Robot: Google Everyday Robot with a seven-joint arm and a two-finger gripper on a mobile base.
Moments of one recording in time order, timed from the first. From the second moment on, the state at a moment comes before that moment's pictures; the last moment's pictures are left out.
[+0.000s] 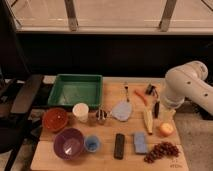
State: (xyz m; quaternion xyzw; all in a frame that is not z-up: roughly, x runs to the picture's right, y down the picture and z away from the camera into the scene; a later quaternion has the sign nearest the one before) arm 0.285 0.105 0.684 -0.28 0.02 0.02 0.96
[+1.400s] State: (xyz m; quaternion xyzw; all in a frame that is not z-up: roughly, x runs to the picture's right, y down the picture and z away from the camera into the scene) arm 0.330 0.147 0.722 -0.28 0.00 0.06 0.96
